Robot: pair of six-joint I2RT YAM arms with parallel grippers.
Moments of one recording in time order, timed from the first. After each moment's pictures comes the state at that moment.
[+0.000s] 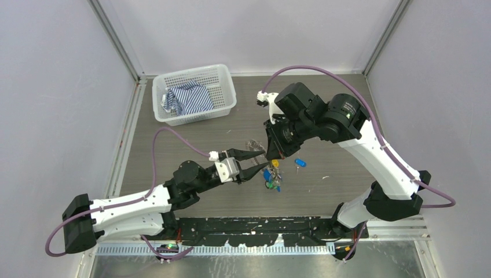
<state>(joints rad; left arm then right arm) -1.15 0.92 0.54 0.69 0.13 0.22 0.96 1.49 2.05 -1.50 -0.13 0.37</state>
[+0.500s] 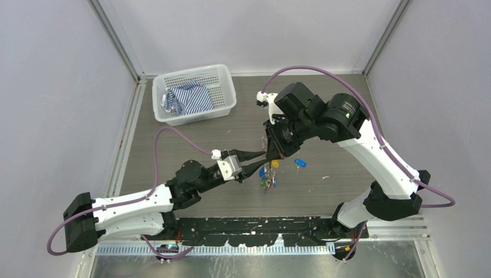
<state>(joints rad) -1.15 0.94 0.54 0.68 0.09 0.21 0.96 1.49 2.06 -1.51 -0.14 0.37</state>
